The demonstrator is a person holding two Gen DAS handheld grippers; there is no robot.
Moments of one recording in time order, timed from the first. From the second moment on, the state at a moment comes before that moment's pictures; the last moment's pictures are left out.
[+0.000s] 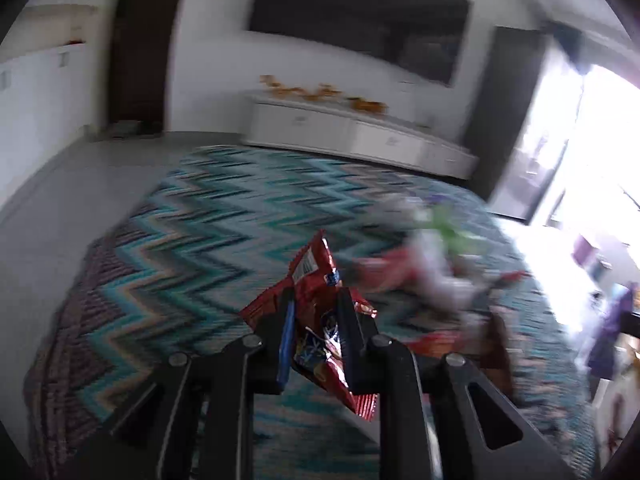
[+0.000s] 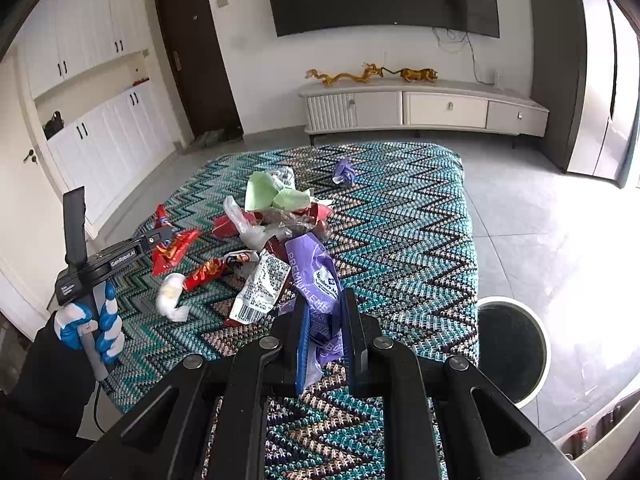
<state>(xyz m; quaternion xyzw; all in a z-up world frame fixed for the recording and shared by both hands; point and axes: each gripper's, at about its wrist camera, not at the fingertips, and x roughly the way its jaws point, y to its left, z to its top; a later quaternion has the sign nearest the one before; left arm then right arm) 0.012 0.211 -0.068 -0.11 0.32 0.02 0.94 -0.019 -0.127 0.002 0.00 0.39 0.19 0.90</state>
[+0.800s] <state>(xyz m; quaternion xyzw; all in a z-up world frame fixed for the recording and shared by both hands) -0.007 0.160 0.053 -0.11 0.24 -0.02 0.96 -0.030 -0.200 0.029 0.05 0.33 0.16 0.93</state>
